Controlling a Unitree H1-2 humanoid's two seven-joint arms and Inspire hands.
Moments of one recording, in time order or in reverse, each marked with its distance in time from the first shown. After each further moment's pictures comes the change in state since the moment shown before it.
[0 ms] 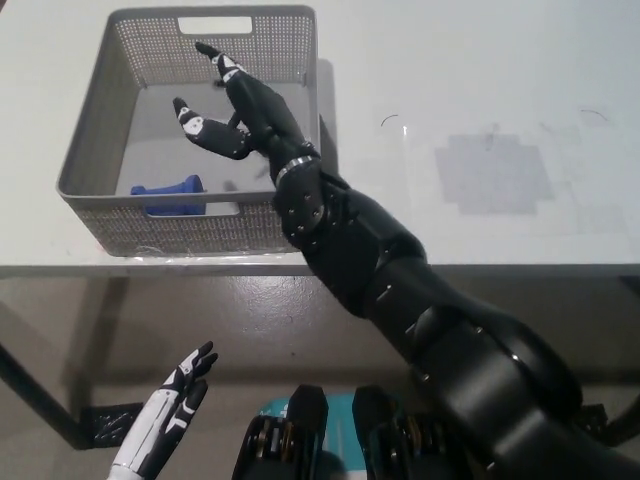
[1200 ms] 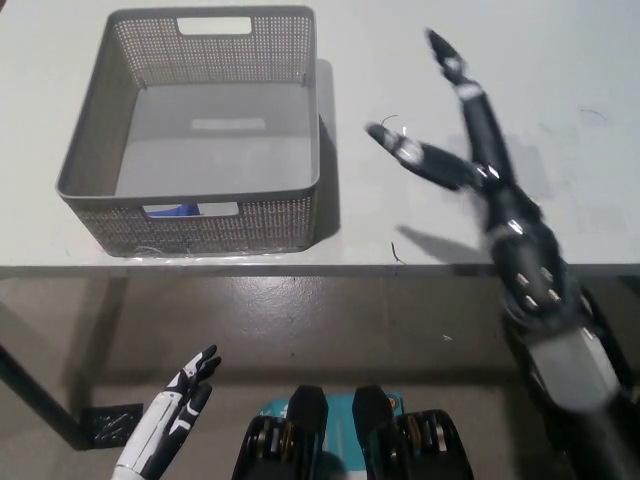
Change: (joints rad) left_arm 0.003 -0.001 -0.006 0.007 0.003 0.011 -0.005; right_arm 0.684 -0.332 -0.192 -1.132 0.096 0.109 0.157
